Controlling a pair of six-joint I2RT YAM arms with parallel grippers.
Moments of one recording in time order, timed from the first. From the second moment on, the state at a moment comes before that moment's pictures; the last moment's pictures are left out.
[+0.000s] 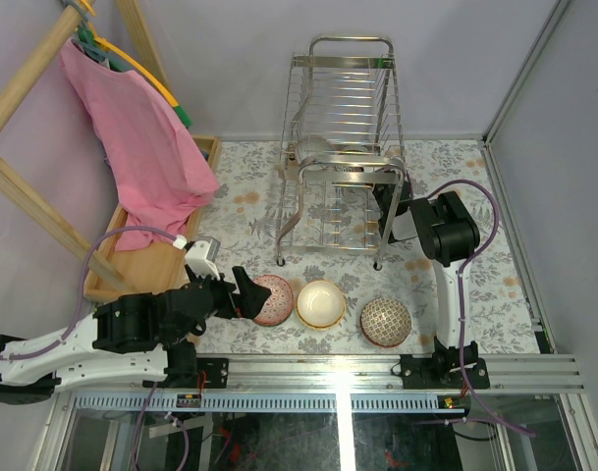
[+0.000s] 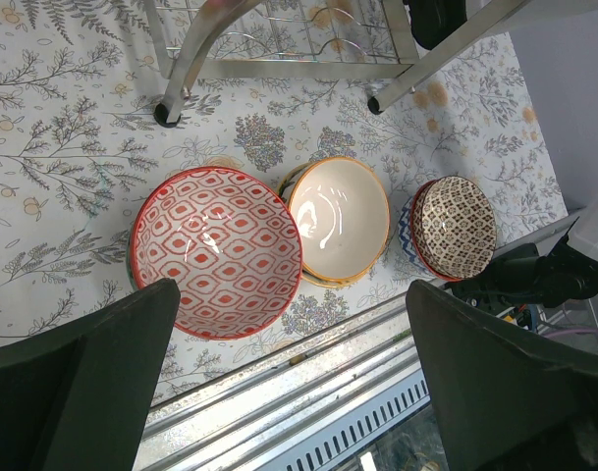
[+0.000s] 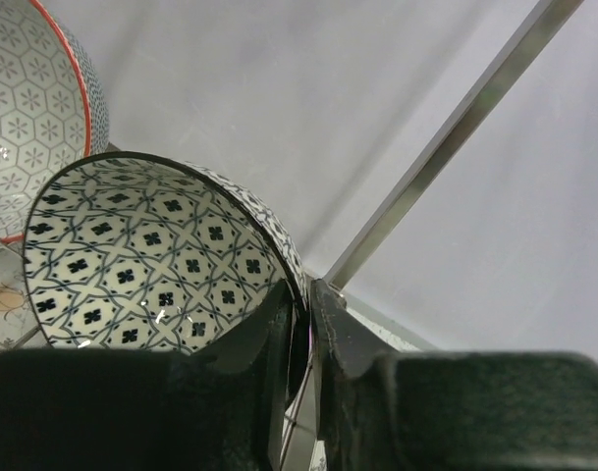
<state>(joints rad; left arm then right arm) -1.33 0.57 0.83 -0.83 -0.63 -0.91 0.26 2.30 1.12 1.39 -0.07 -0.55</state>
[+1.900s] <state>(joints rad) -1.33 0.55 0.84 -0.82 -0.53 -0.95 0.03 1.13 0.92 -0.13 0.15 0.49</state>
